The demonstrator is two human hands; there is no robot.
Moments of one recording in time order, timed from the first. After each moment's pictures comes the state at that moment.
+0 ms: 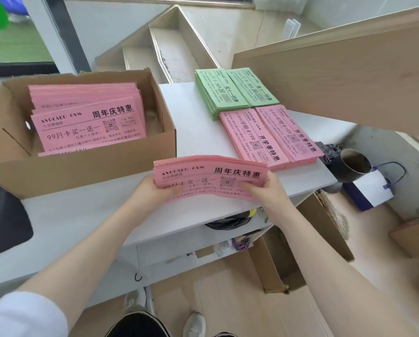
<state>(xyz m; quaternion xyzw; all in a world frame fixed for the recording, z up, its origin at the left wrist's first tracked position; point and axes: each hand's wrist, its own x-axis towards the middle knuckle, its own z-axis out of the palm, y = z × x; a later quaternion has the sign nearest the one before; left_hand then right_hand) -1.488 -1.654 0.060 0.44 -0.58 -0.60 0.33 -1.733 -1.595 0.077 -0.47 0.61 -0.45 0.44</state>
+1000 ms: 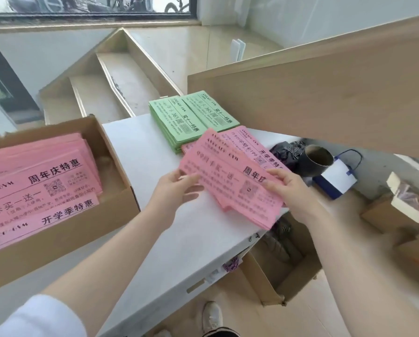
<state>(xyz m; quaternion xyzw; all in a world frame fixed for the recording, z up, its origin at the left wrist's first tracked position) -1.606 -1.726 0.101 0.42 -0.49 -0.70 0.31 -1.835 -1.623 0.112 -0.38 0.70 -0.45 0.39</state>
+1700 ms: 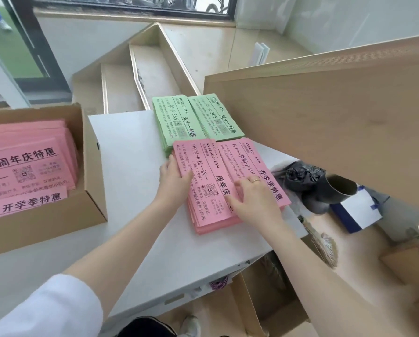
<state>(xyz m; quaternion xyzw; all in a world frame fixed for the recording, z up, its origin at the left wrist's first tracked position) -1.687 -1.773 0.055 0.56 -0.57 -0.50 0.34 -1.846 -1.691 0.087 -0.61 0.77 -0.12 0.12</state>
